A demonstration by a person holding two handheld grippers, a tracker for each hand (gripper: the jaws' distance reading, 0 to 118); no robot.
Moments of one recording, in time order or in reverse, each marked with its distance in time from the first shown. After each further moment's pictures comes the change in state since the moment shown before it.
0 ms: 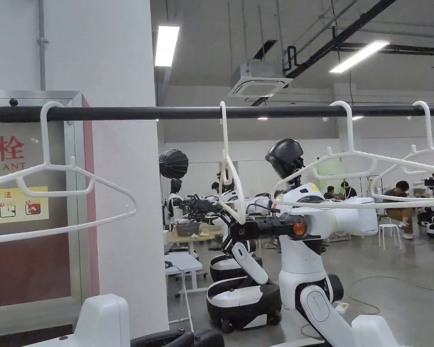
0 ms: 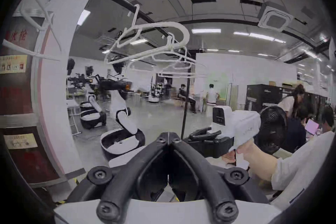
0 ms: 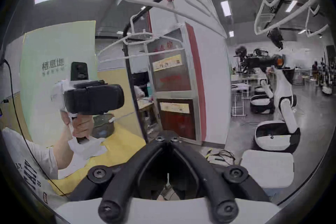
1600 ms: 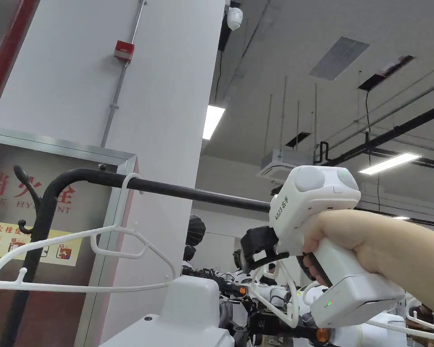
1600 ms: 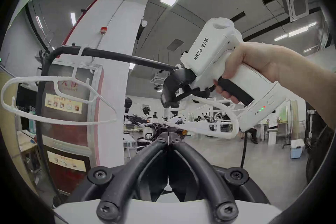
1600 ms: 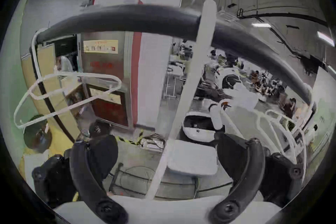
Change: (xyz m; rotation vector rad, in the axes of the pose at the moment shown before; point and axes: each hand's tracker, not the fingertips) left arm 0.047 0.060 -0.033 0.319 0.573 -0.116; right arm -0.023 0.332 -0.142 -0.384 -0.663 0.121
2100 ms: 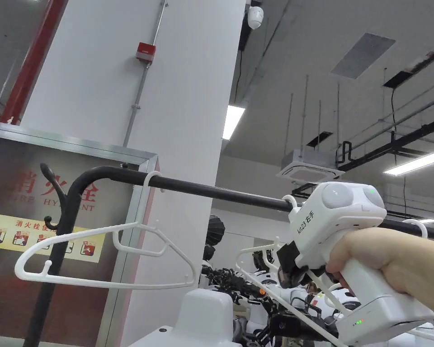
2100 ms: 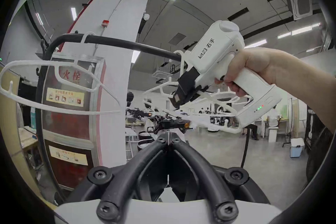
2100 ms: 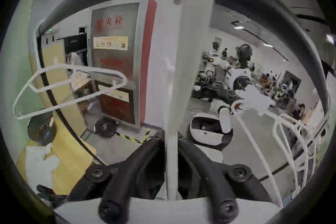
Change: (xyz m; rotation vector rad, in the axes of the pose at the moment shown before) left arm -0.006 -0.012 -0.001 -0.058 0.018 0.009; right arm 0.007 -0.012 -0.027 0.015 0.095 0.041
